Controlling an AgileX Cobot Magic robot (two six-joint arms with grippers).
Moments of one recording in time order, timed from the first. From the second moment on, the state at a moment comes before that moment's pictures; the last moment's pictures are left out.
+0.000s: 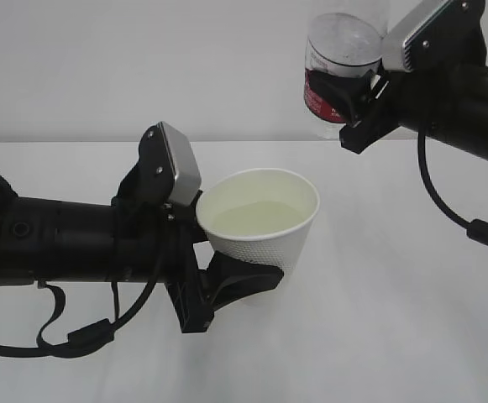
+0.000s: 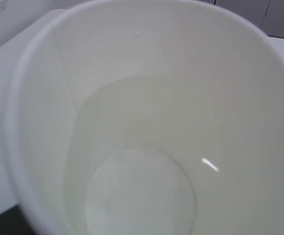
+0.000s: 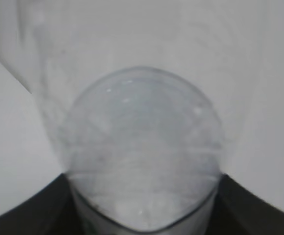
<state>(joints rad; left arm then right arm) -0.62 1.72 -0.72 1.02 -0.75 -0.60 0.22 1.61 -0.79 -0.61 -0.79 0.05</state>
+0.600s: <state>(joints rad) -0.62 1.72 -0.72 1.02 -0.75 -0.60 0.22 1.61 -0.79 -0.41 -0.64 0.07</state>
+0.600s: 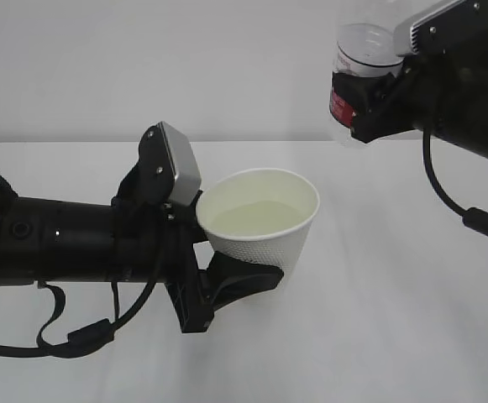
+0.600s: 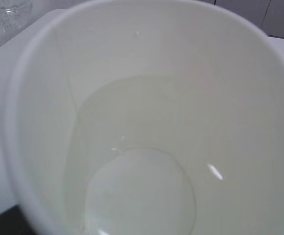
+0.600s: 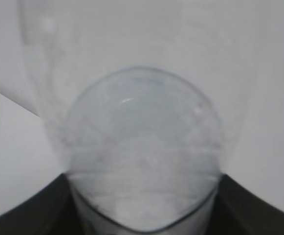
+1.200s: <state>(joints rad) -0.62 1.72 -0.72 1.02 -0.75 -0.60 0.22 1.61 -0.75 -0.08 -0.57 0.00</state>
